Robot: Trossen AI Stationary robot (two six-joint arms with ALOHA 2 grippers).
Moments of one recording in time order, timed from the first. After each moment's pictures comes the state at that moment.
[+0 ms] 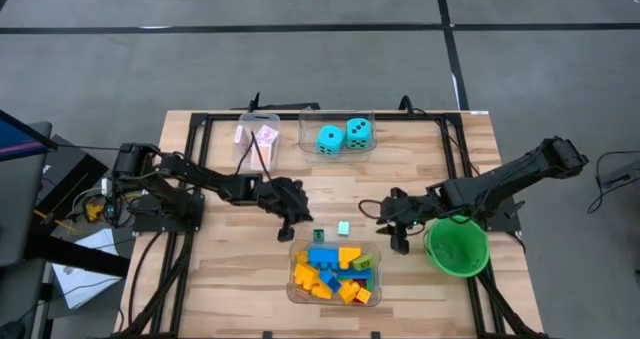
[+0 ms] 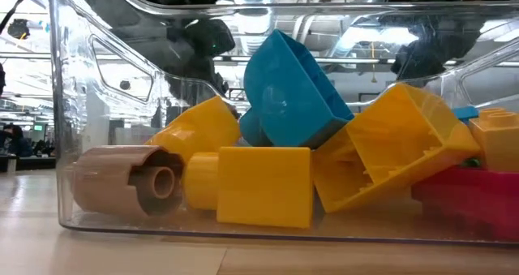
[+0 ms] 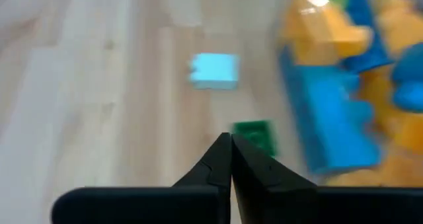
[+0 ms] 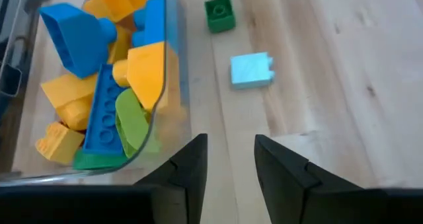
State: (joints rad) left arm -0.04 1.58 0.74 0.16 0.12 0.00; right arm 0.30 1.17 0.68 -0.37 0.10 0.45
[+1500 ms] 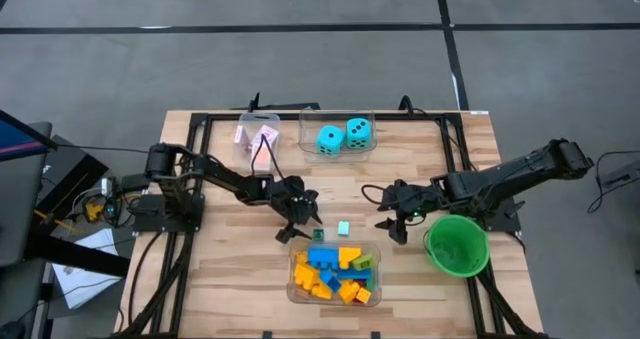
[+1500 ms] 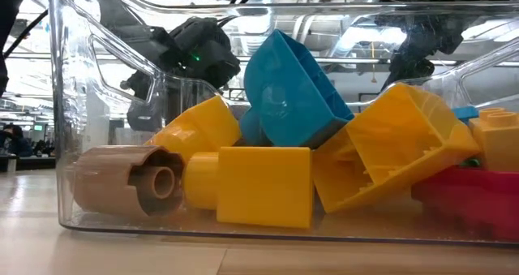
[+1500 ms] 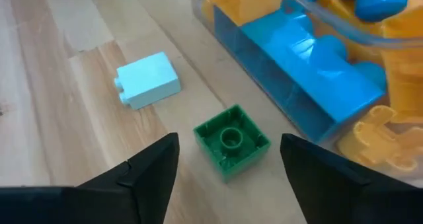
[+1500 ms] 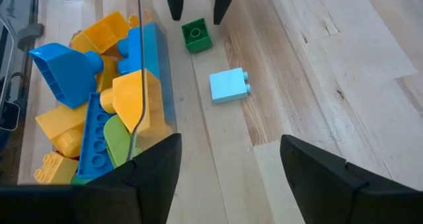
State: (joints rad) left arm 0.04 1.82 0.74 0.39 0.43 0.44; right arm 0.22 1.12 0.68 -0.39 0.10 0.49
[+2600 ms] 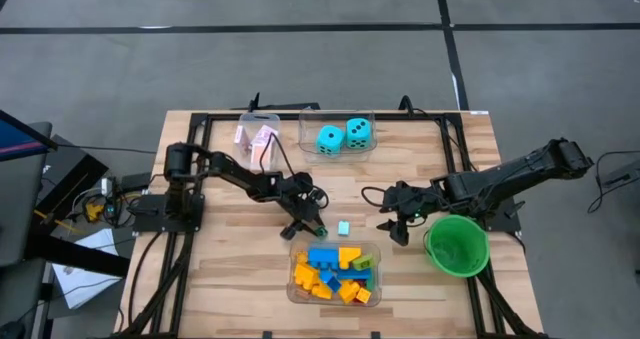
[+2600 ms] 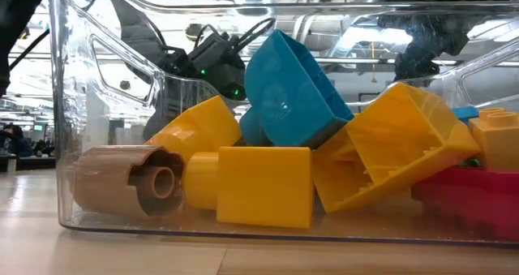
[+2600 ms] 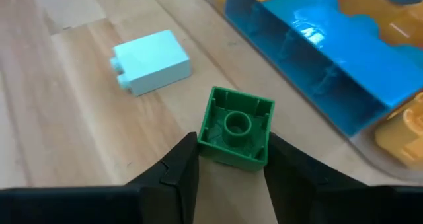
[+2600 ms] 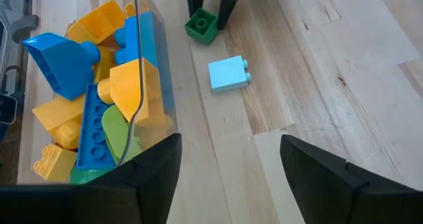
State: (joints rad) left arm 0.10 1.95 0.82 0.38 0.54 0.47; right arm 0.24 1.12 0.68 -0.42 0.10 0.51
